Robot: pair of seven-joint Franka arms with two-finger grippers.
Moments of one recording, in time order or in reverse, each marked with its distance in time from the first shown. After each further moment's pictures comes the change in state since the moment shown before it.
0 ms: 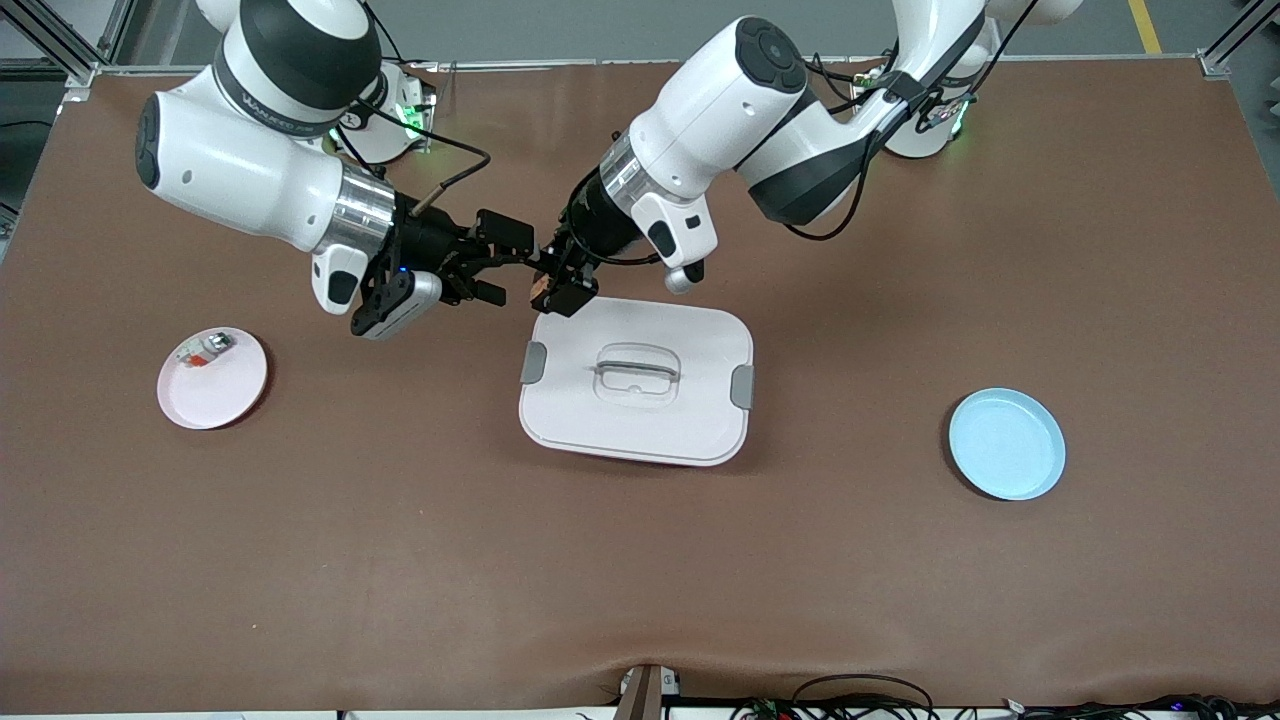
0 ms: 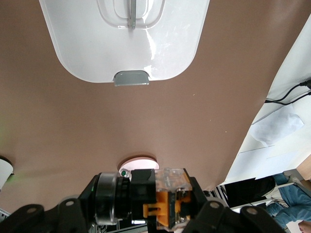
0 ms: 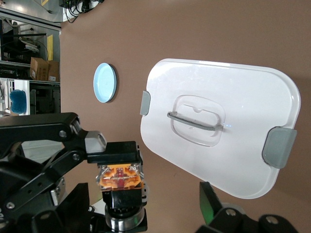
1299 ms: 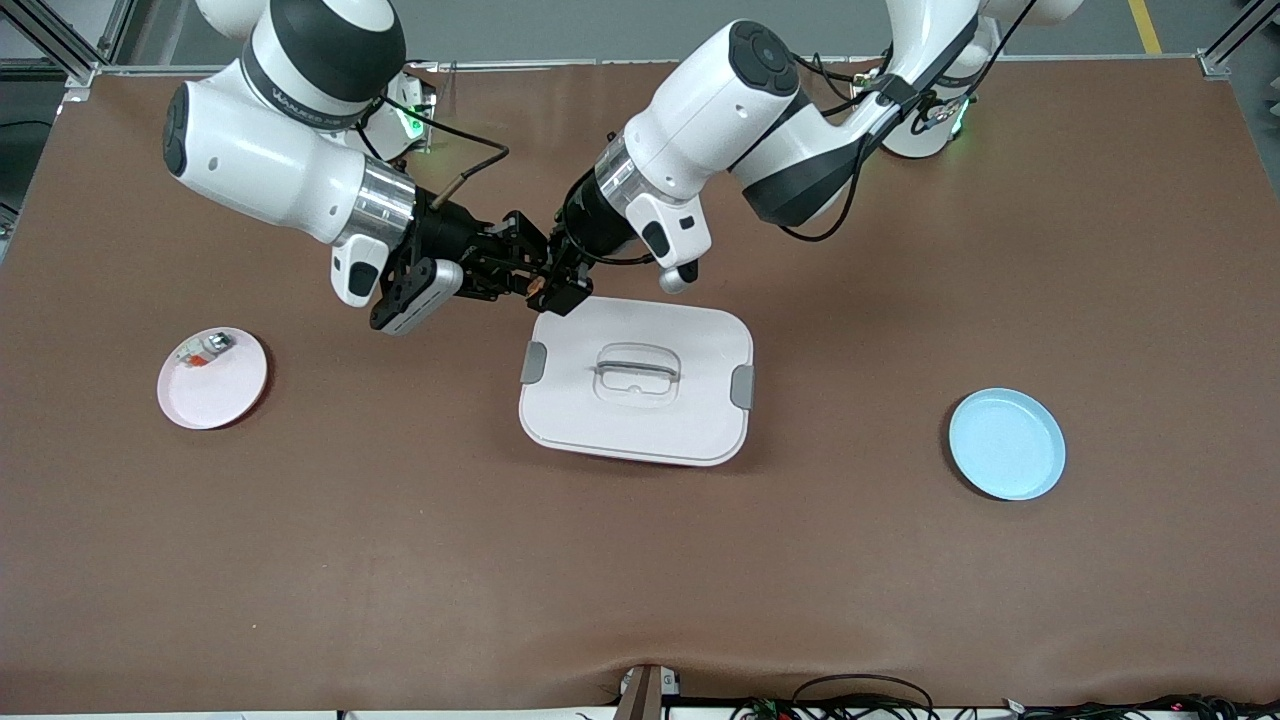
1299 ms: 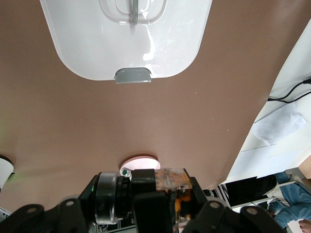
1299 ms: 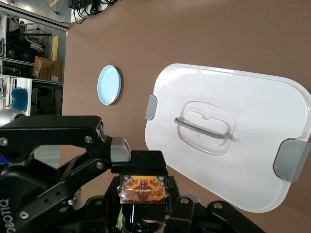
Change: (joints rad) left arm -0.010 0.009 0.001 -0.001 0.000 0.014 0.000; right arm 0.039 -0.001 -0.003 -0.013 0.008 0.065 -0.039
